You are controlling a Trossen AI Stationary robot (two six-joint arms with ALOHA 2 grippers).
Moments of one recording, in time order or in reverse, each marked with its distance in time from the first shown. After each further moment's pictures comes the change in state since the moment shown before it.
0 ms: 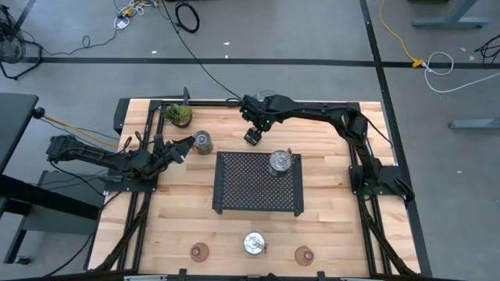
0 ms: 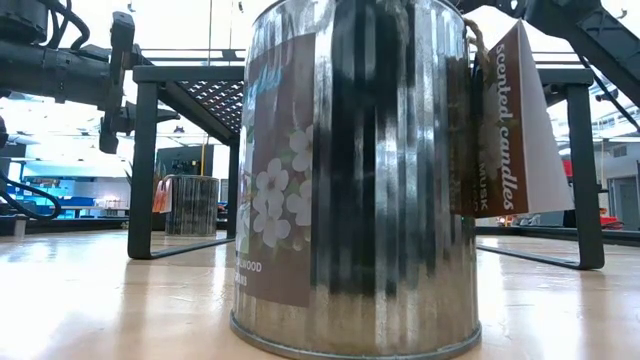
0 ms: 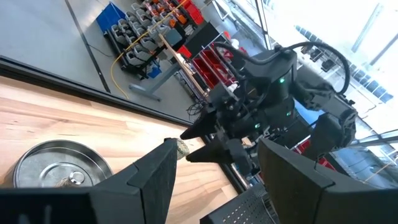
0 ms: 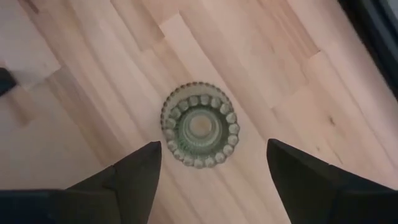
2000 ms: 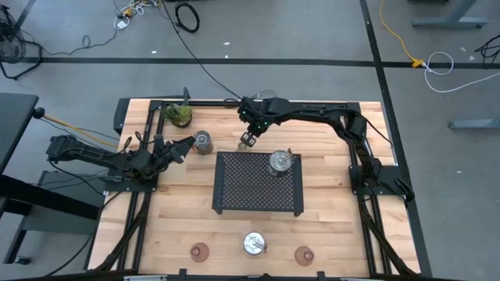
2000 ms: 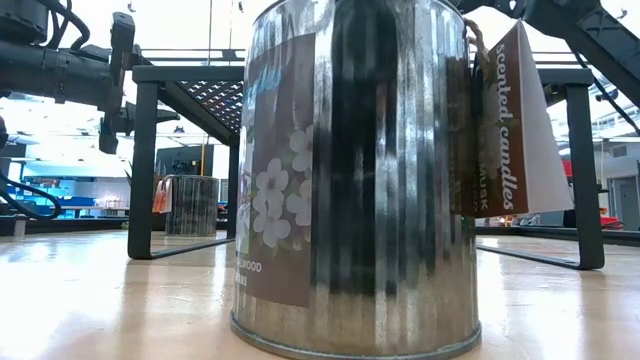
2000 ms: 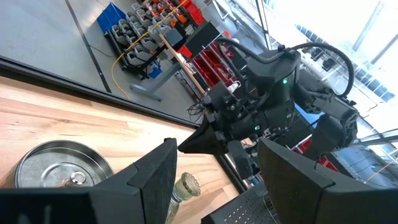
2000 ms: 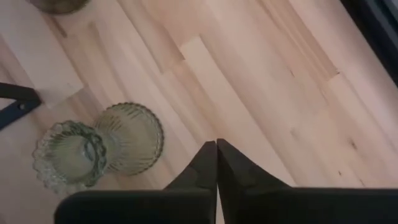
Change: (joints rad) left arm 0.000 0.000 0.000 -0.003 0.000 0.003; right arm 0.011 0.008 -0.007 0.086 -0.020 0.005
